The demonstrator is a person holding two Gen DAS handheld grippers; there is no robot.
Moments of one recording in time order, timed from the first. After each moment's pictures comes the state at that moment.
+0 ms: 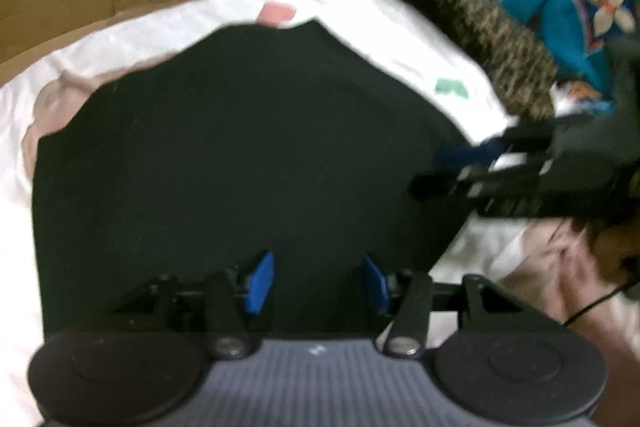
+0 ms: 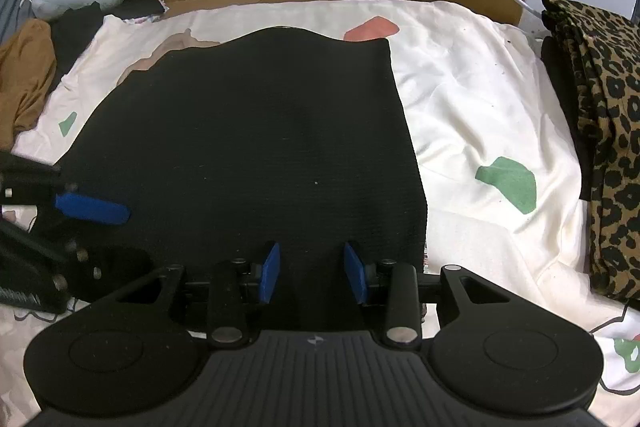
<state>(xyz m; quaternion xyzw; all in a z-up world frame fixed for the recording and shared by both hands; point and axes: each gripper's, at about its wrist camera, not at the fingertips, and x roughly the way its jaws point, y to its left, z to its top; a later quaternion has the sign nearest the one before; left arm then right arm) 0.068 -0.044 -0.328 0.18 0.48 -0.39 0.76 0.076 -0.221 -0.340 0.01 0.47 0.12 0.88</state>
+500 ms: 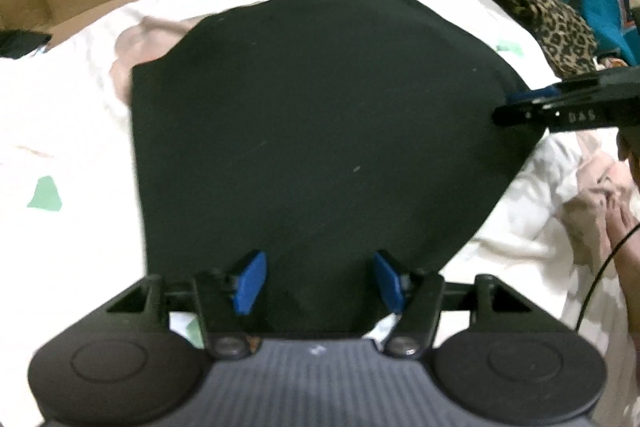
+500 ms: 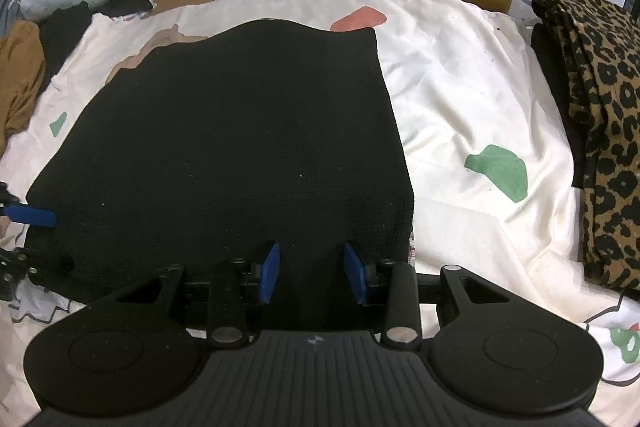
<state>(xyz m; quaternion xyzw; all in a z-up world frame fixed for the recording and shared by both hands) 0.071 0.031 -0.326 0.20 0.50 -0.33 0.77 0.079 -0.224 -0.342 0.01 0.48 0.11 0.87</state>
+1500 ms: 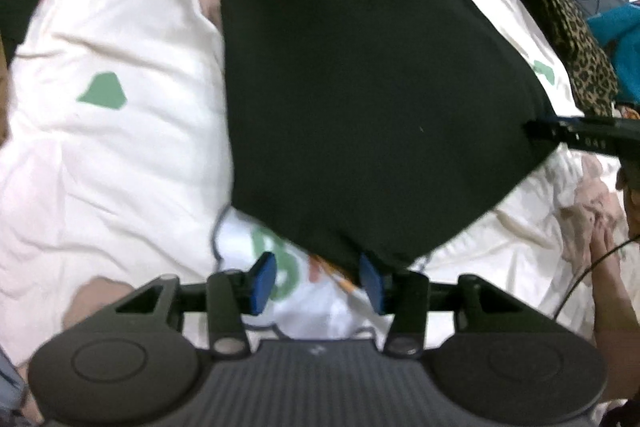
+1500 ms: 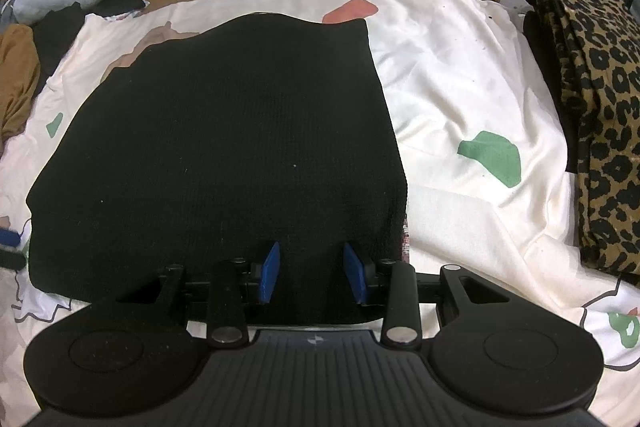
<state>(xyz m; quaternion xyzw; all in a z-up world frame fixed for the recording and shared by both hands) 0.085 0.076 -0.309 0.12 0.59 -0.29 0.75 0.075 -0.229 -0.343 0.02 0.49 0.10 0.86</state>
